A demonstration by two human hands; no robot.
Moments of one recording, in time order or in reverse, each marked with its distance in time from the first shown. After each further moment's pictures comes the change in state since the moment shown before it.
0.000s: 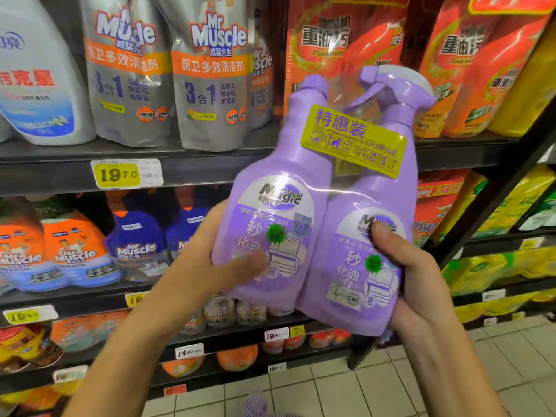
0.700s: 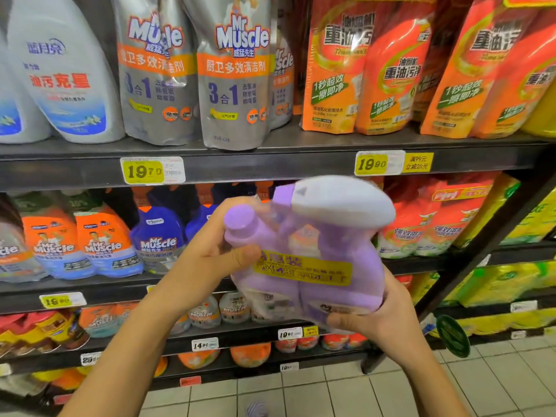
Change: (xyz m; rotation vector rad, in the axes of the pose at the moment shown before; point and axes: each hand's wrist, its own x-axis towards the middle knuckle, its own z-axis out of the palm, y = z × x) left_hand 0.002 -0.006 -0.015 0.105 -0.066 0.122; right_hand 0.002 0.049 -0.046 -0.906 -0.082 -0.302
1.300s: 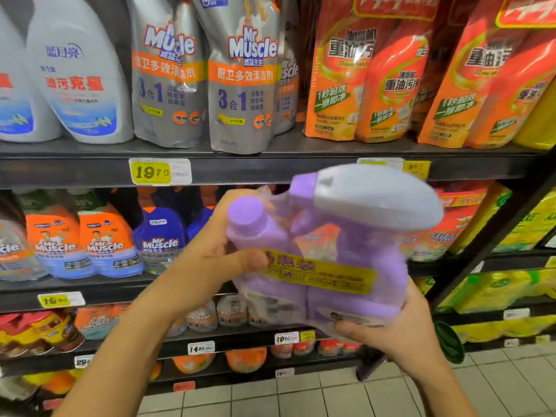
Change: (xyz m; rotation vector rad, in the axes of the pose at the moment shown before) left_hand -0.004 0.017 0.001 -0.049 -0.062 0.077; right_hand -0.014 -0.015 -0.003 0.048 0.072 -0.032
